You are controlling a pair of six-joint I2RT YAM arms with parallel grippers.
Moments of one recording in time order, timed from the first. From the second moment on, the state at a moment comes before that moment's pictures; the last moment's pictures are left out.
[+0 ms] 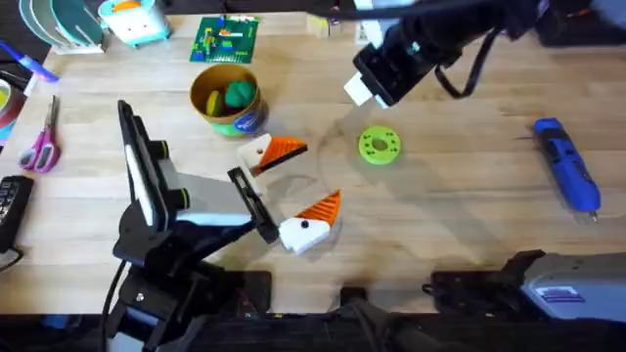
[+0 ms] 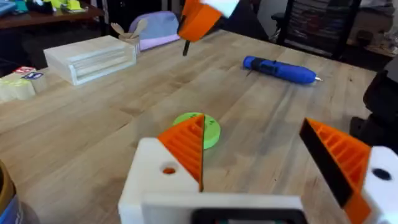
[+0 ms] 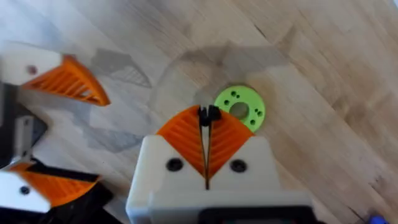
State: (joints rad) left arm -0.31 0.01 0.01 -0.06 0.72 -0.07; right arm 0.67 1.55 1.58 -1.15 0.00 -0.09
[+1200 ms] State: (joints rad) left arm -0.31 0.01 0.01 -0.06 0.72 -0.07; right arm 1.02 1.90 2.08 -1.37 -0.08 -0.09
